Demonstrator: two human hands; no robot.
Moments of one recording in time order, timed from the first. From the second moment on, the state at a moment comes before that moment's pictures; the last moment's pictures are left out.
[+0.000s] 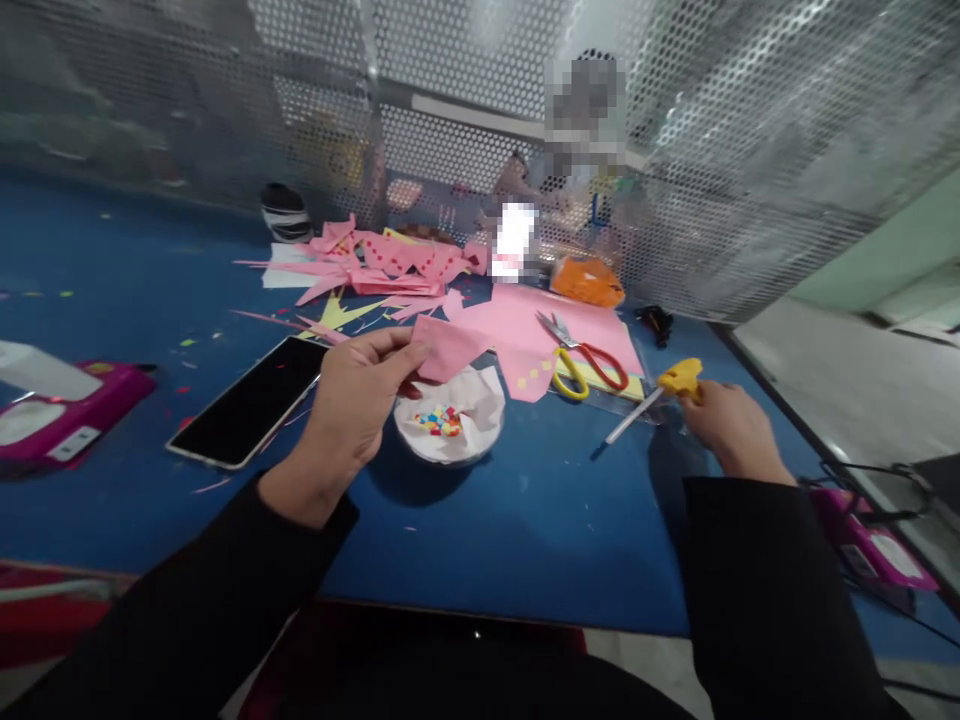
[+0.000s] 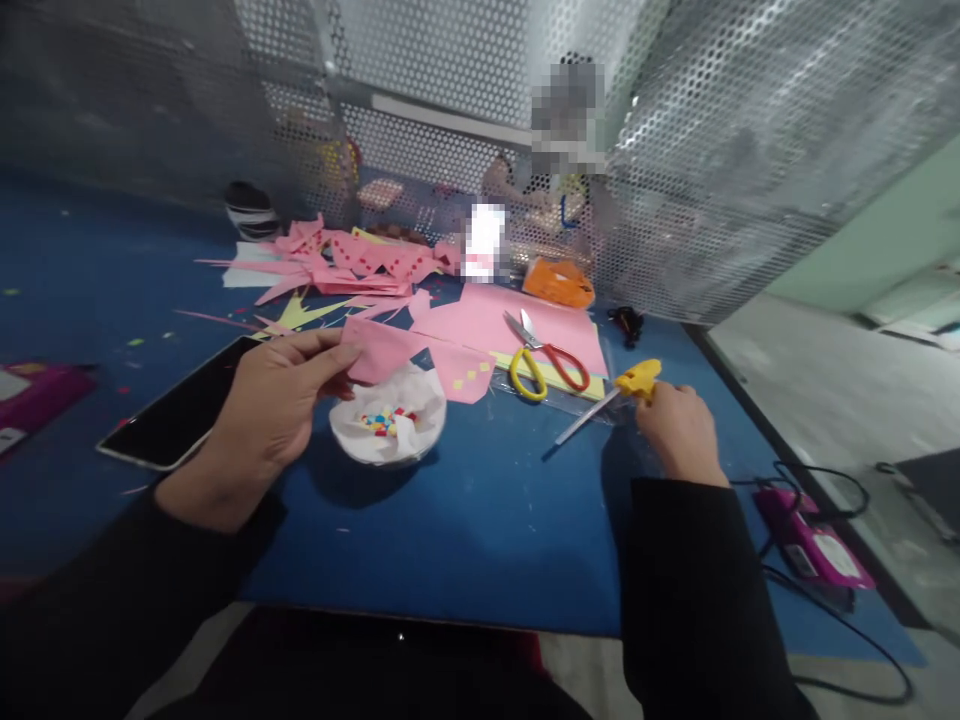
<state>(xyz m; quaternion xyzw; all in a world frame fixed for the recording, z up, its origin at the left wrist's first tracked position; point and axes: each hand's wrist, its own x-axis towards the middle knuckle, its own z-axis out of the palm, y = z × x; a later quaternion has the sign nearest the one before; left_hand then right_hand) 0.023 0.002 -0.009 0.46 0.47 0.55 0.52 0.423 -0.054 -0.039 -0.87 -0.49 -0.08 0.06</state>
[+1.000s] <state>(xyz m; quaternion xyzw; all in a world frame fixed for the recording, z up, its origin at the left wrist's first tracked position) 0.020 0.001 -0.005 0.42 0.44 0.65 0.46 0.177 -0.024 -0.014 -0.47 -0.88 0.01 0.06</state>
